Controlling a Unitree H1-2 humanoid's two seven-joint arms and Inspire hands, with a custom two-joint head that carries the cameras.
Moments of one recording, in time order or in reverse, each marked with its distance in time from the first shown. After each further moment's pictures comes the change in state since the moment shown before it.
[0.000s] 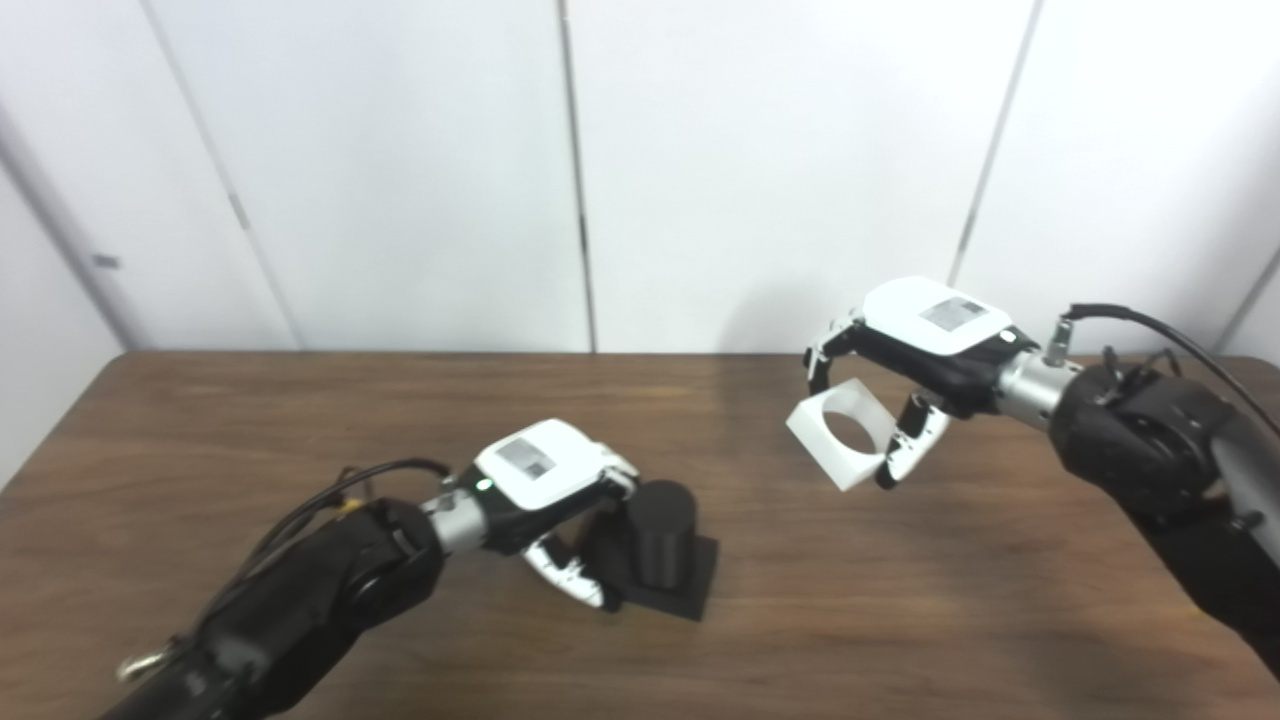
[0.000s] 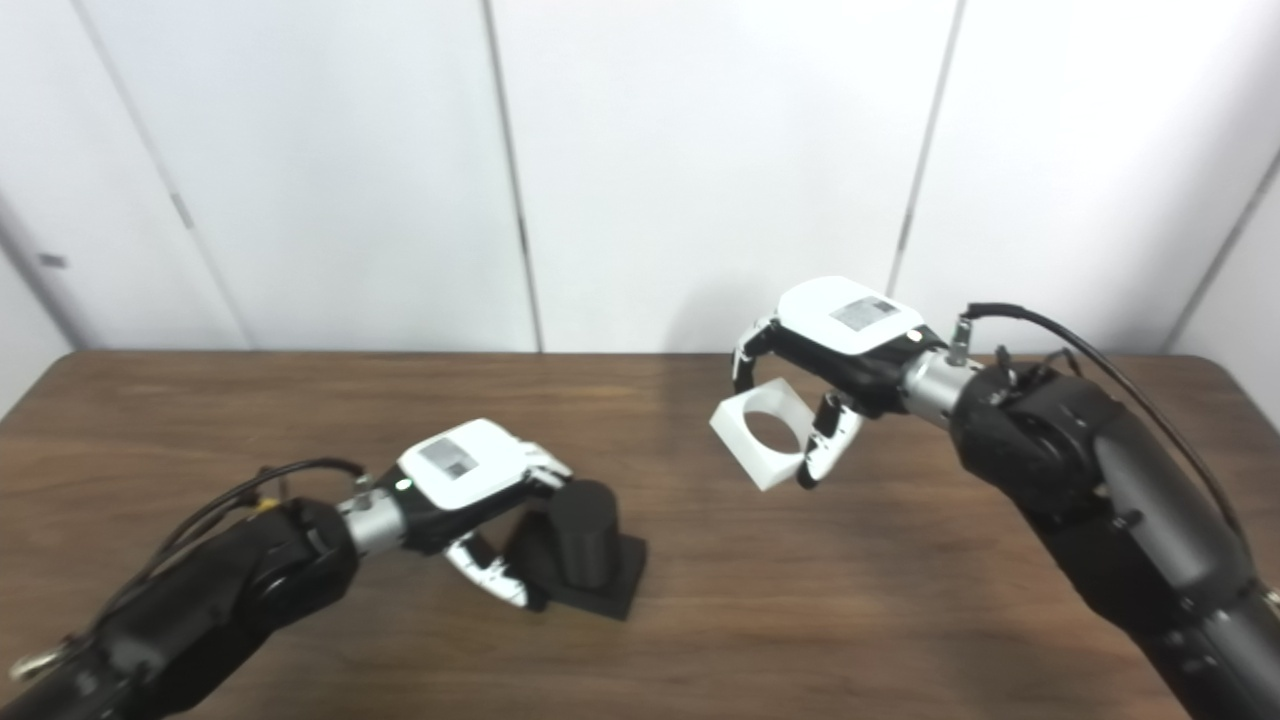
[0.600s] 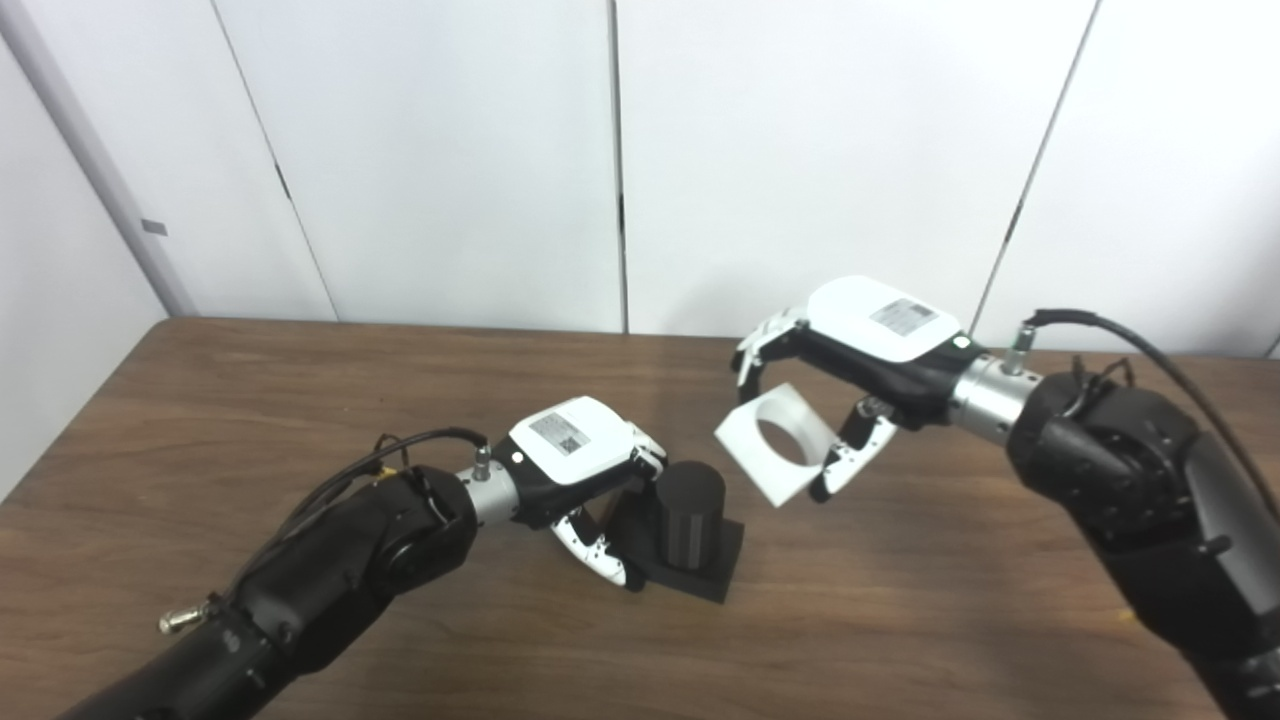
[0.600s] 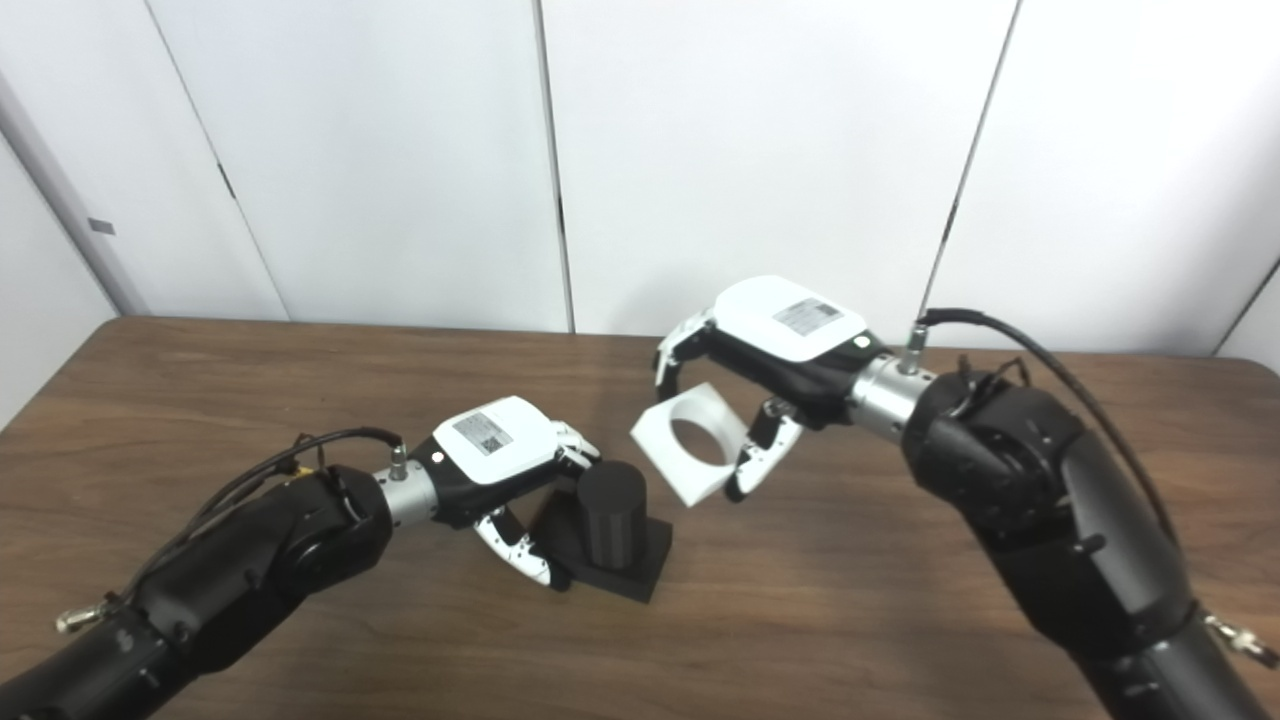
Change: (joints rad) left arm -0.003 -0.005 0.001 -0.022 -0.001 0.032 -0.045; right arm -0.003 0.158 0.007 -0.093 0.030 0.009 0.050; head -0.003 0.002
